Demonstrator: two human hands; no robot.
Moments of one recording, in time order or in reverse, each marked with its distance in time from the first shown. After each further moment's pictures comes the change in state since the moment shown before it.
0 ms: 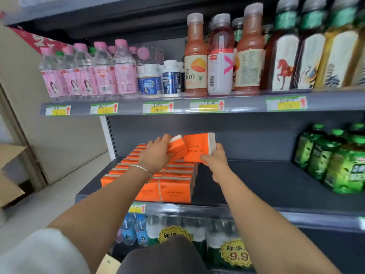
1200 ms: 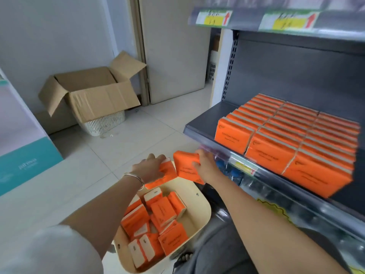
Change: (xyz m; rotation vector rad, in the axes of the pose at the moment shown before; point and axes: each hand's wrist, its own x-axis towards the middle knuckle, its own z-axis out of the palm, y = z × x) left_hand -0.227 -0.319 0.052 0.044 -0.436 -0.738; right_hand -0.117 0.157 0.324 -0.921 -0.837 -0.288
